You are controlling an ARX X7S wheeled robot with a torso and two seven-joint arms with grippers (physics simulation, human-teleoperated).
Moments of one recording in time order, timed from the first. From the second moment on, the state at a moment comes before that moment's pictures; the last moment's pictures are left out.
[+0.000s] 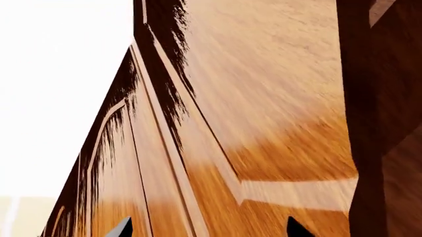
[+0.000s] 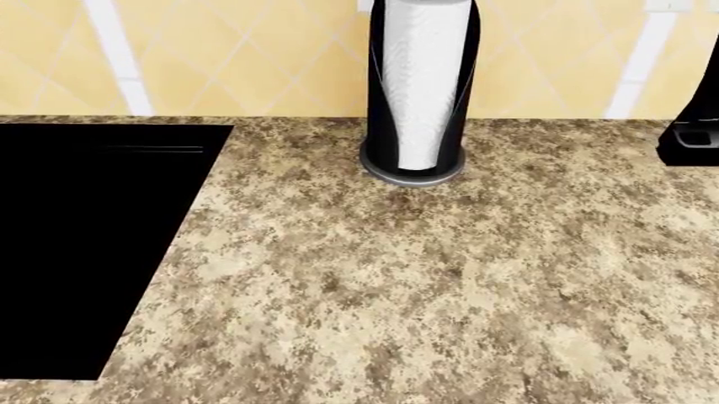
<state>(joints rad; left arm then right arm) -2.24 -0.13 1.00 -0.50 -0.03 -0.82 -0.32 0.89 1.01 0.19 -0.87 1.57 0.99 1.01</state>
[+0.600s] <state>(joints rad) -2.34 -0.04 1.54 -0.72 -0.12 -0.55 -0.59 0.67 1.05 0.41 -0.94 1.59 0.99 0.99</state>
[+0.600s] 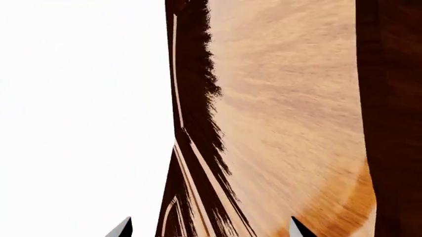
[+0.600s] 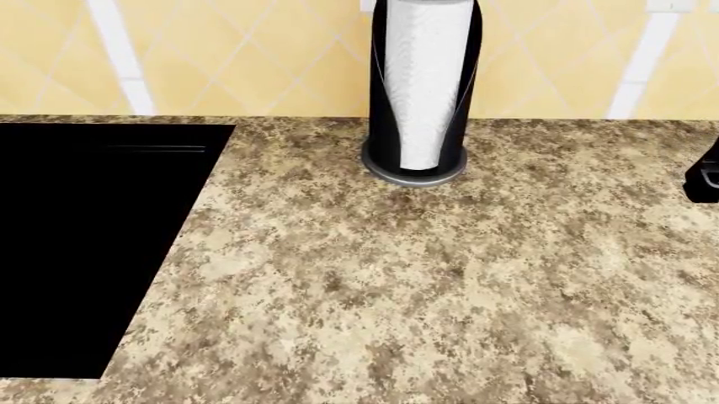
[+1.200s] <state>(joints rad) -2.29 0.00 1.61 -0.84 0.10 -0.47 -0.69 0.55 1.06 0.55 -0.98 1.63 1.01 0.98</state>
